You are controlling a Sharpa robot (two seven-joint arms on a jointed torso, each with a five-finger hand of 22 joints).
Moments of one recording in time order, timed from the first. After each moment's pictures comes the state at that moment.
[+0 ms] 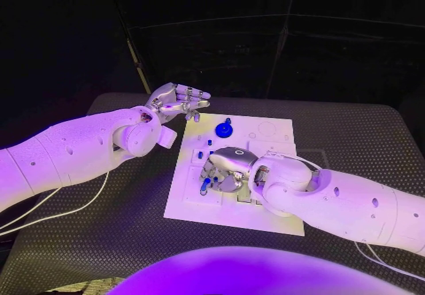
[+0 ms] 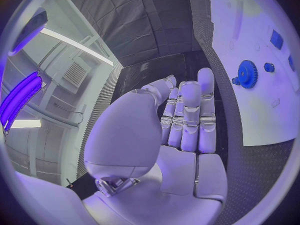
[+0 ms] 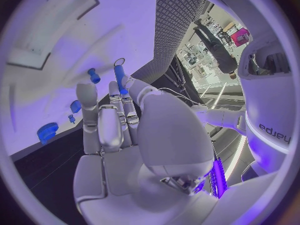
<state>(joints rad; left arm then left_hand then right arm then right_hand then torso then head) 1.07 -0.83 0.10 1.38 -0.25 -0.16 0.30 1.42 -0.16 0.43 0.07 0.11 1.04 0.16 0.10 0.07 1.16 0.09 0.17 0.08 1.29 0.01 1.01 0.59 0.17 1.17 0.11 0.61 0.84 0.98 -0.56 0.01 1.64 -1.64 -0.15 -0.12 1.44 -0.07 0.43 -0.02 0.14 1.12 0.14 0.09 0.07 1.22 0.07 0.15 0.07 1.46 -0.01 1.33 1.03 0.16 1.17 0.09 1.12 0.75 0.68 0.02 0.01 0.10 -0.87</state>
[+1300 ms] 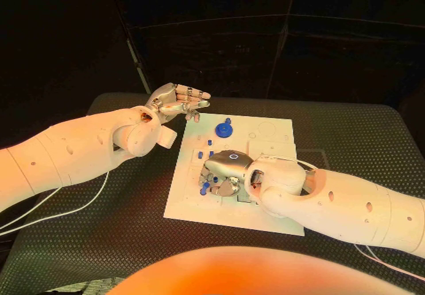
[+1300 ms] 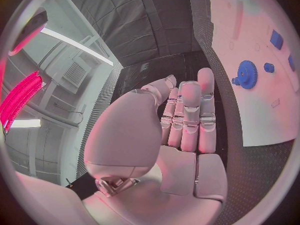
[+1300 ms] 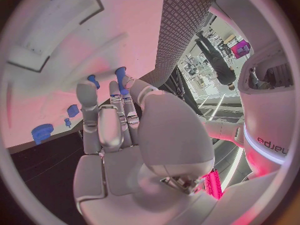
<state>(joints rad) 1.07 -0.83 0.10 1.38 -0.25 -0.15 0.30 1.42 -0.16 0.43 0.07 0.11 1.04 0.16 0.10 0.07 1.16 0.09 0.17 0.08 1.29 0.01 1.01 0.59 0.17 1.17 0.11 0.61 0.84 0.97 -0.54 0.01 1.63 -1.75 -0.09 -0.12 1.43 -0.08 0.43 -0.02 0.15 1.13 0.14 0.09 0.07 1.22 0.07 0.15 0.07 1.46 -0.01 1.33 1.03 0.16 1.17 0.09 1.12 0.75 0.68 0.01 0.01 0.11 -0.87</state>
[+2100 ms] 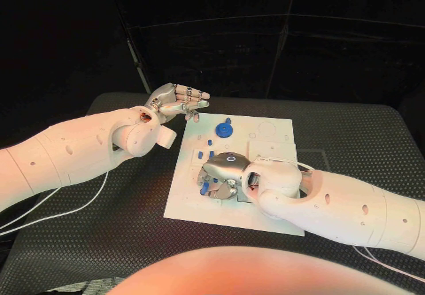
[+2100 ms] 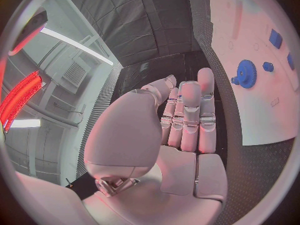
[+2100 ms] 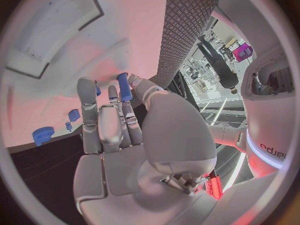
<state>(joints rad) 1.07 -0.83 0.10 1.38 -0.25 -0.15 0.30 1.42 -0.16 0.43 0.07 0.11 1.04 0.16 0.10 0.07 1.16 0.09 0.17 0.08 1.29 0.01 1.01 0.59 0.17 1.17 0.11 0.61 0.84 0.97 -0.52 0.00 1.63 -1.78 -0.06 -0.17 1.33 -0.14 0.36 0.01 0.19 0.96 0.16 0.06 0.06 1.10 0.10 0.08 0.06 1.47 0.01 1.32 1.00 0.16 1.13 0.11 1.08 0.68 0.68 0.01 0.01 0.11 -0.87</state>
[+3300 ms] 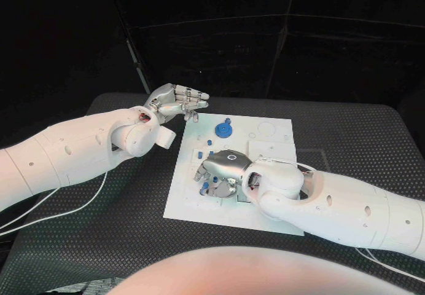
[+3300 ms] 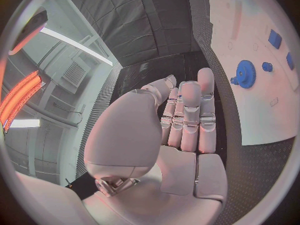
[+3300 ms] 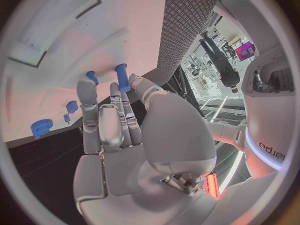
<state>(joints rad) 1.07 -0.83 0.10 1.38 -0.25 -0.15 0.29 1.42 -0.16 0.43 0.07 0.11 1.04 0.16 0.10 0.07 1.16 0.09 0.17 0.08 1.29 0.01 1.01 0.59 0.17 1.17 0.11 0.61 0.84 0.97 -0.53 0.00 1.65 -1.79 -0.12 -0.17 1.33 -0.14 0.34 0.01 0.19 0.93 0.15 0.06 0.07 1.16 0.07 0.14 0.07 1.47 0.00 1.33 1.03 0.16 1.15 0.10 1.10 0.72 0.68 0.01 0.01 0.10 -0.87</state>
